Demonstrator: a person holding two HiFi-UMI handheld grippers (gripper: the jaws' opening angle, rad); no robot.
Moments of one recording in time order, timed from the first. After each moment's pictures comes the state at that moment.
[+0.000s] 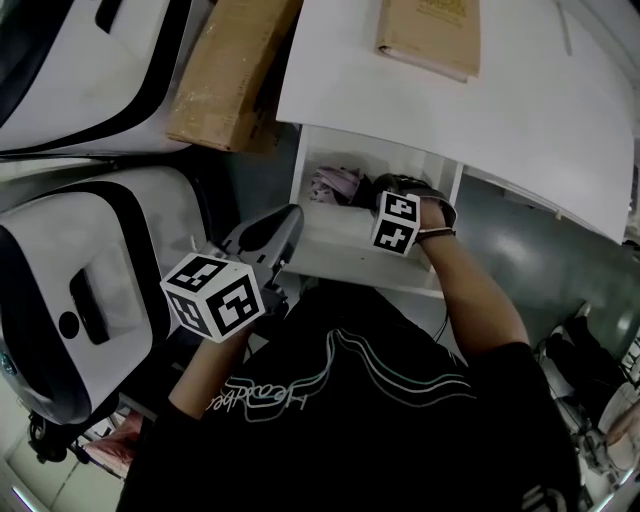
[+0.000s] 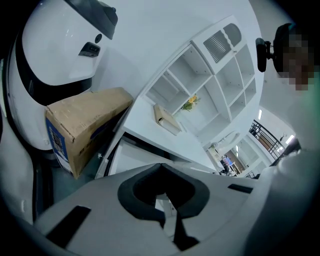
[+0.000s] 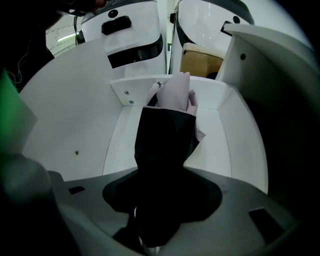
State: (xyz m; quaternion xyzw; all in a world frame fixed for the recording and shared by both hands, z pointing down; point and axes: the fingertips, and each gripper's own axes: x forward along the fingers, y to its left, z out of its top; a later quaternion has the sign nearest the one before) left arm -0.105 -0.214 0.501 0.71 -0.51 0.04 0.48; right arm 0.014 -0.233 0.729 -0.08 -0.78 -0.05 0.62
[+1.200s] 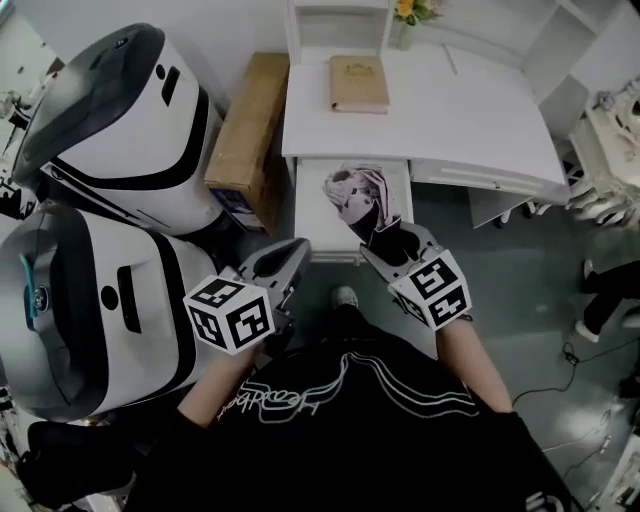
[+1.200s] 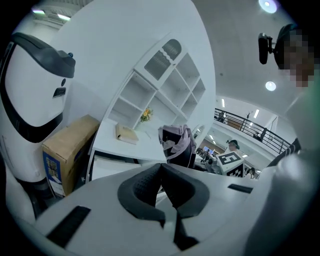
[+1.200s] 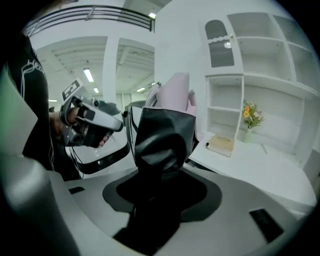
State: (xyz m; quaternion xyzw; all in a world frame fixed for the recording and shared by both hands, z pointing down) left arm -0.057 -0.021 0.329 0.84 -0.43 0.02 0.33; right arm 0.038 -0.053 0.383 0.28 -0.92 0.09 0.27
